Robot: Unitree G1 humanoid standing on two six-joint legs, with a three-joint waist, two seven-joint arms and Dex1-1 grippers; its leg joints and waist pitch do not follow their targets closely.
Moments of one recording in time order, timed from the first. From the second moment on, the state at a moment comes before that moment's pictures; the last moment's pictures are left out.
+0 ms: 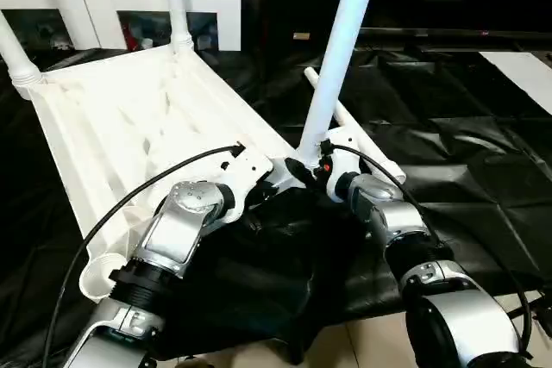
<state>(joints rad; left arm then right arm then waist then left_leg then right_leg) -0.50 0.20 -0.23 0.30 0.13 0.47 -0.71 -0.74 -0.02 -0.03 0.98 0.07 0.08 0.49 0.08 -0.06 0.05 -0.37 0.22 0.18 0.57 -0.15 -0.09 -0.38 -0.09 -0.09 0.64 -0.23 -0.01</state>
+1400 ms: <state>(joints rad) -0.49 0.35 -0.25 0.36 0.07 0.27 -1.02 -0.62 -0.20 0.09 0.76 0.06 0.13 0.95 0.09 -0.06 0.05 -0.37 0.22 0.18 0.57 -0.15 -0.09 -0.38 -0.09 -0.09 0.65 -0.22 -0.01</state>
